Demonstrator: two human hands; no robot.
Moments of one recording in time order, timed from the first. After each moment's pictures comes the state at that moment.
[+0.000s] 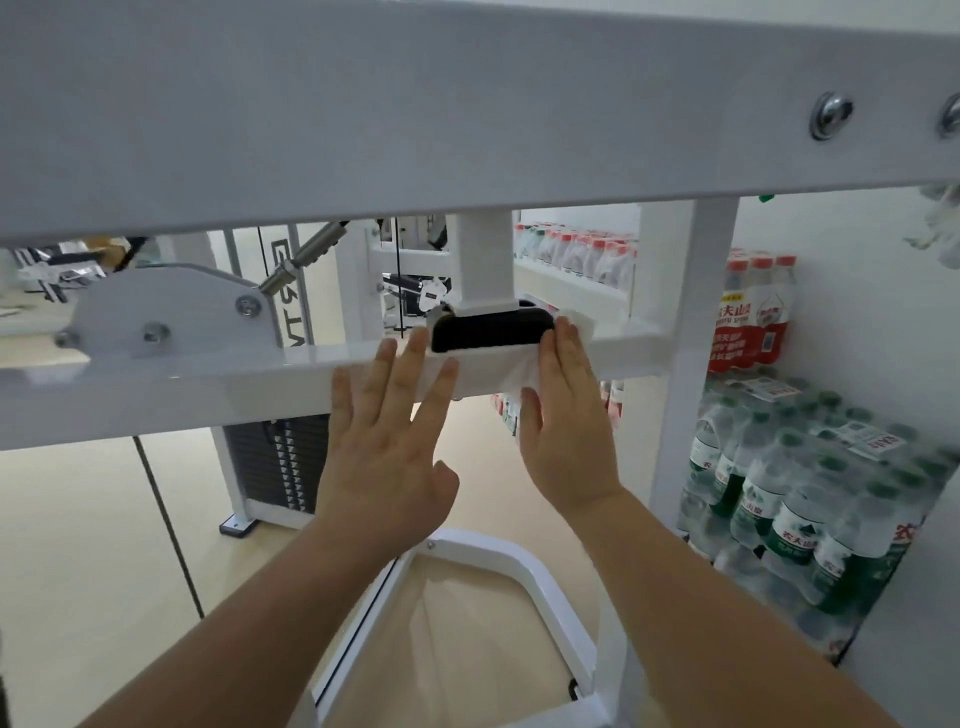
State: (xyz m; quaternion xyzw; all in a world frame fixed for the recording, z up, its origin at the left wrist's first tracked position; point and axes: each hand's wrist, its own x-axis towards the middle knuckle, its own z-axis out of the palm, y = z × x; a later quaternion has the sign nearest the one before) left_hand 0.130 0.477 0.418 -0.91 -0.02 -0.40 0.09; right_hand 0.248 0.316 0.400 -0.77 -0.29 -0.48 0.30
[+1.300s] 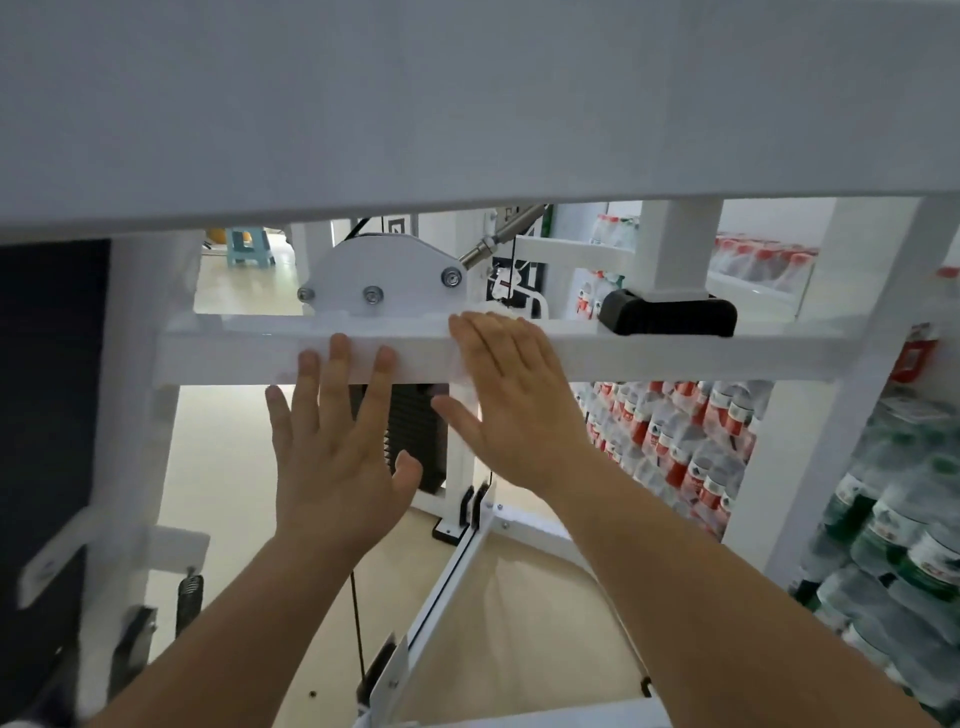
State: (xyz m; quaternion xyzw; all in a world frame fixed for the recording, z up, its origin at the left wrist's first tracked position) left_hand 0.033 0.630 0.385 -0.89 -0.17 -0.43 0.02; right_hand 0.157 0.479 0.429 -0.78 -0.44 -0.44 0.14
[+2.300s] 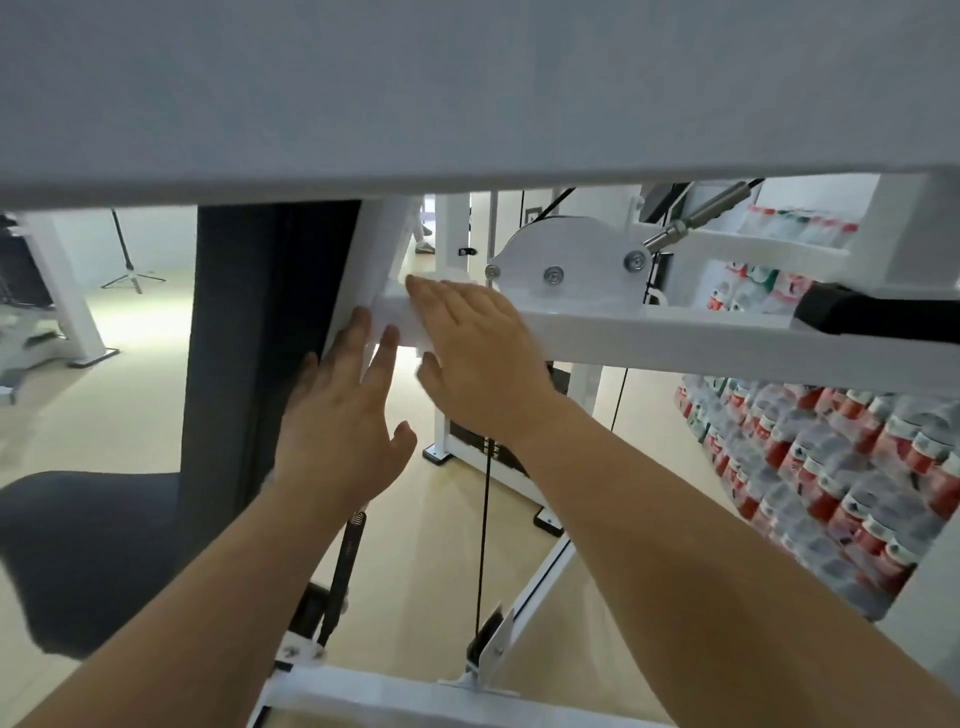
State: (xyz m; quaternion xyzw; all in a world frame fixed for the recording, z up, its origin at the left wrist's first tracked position) left_hand -0.064 0.728 0.399 -0.90 -0.30 -0.30 0.10; right_hand 0.074 0.638 0.447 -0.69 -0.56 -0.42 0.19
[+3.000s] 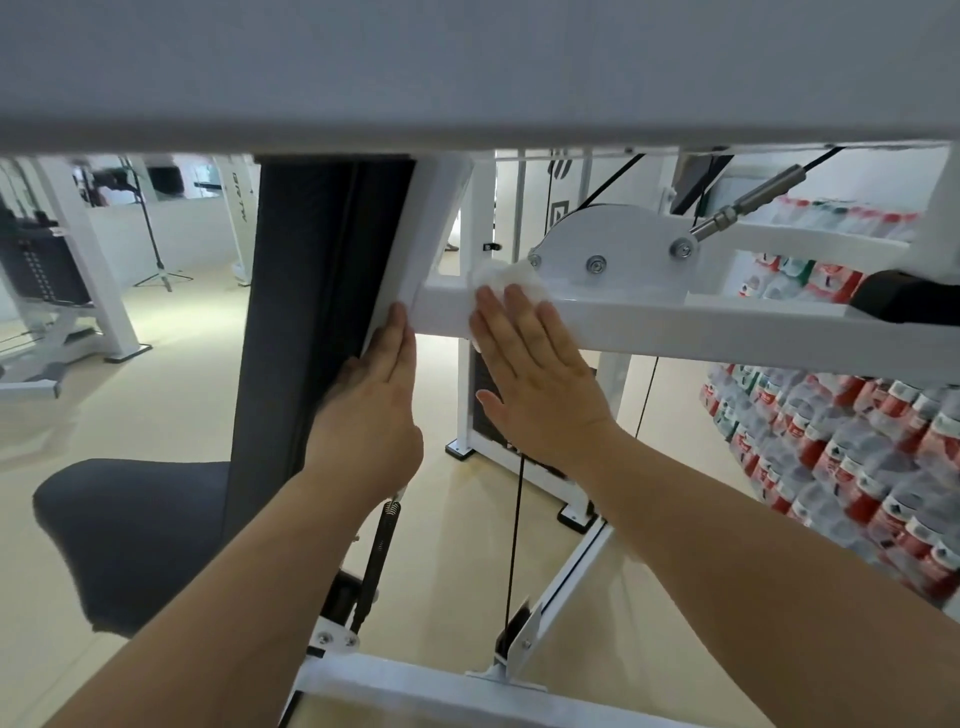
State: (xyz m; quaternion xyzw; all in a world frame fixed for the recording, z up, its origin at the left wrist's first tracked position) left_hand -0.077 0.734 0.398 -0.92 -0.28 -0.28 0.02; right_hand 0.094 0.623 0.399 -0.69 -0.49 -0.53 -0.05
